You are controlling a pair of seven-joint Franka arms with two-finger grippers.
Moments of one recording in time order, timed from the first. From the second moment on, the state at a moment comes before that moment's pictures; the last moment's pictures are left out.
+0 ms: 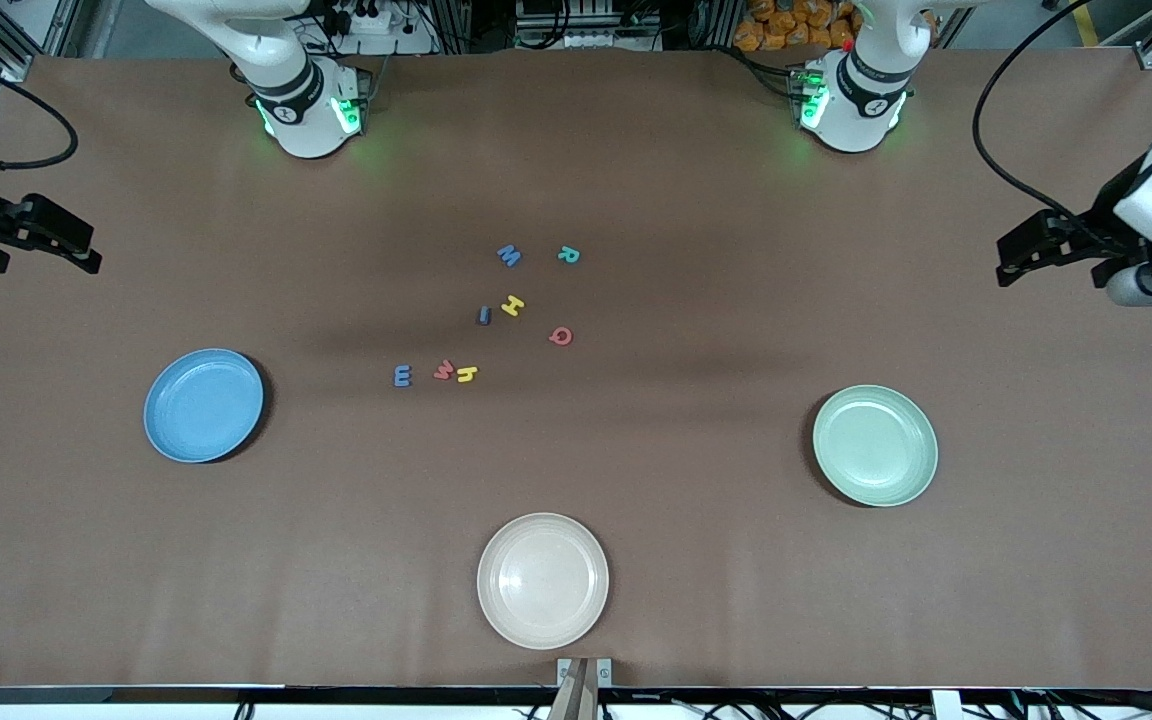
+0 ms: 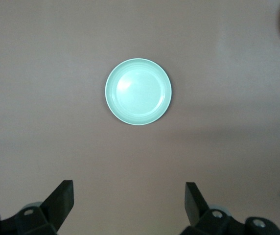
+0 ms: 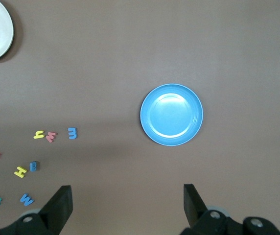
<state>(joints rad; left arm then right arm) 0.01 0.09 -0.16 -1.45 0.02 1.53 -0.10 -0.04 0.01 0.05 -1.50 0.00 1.52 0.03</state>
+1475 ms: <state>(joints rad) -0.36 0.42 -0.37 -1.54 0.09 1.92 -0.47 -0.05 0.14 0.05 -1.51 0.01 1.44 0.03</state>
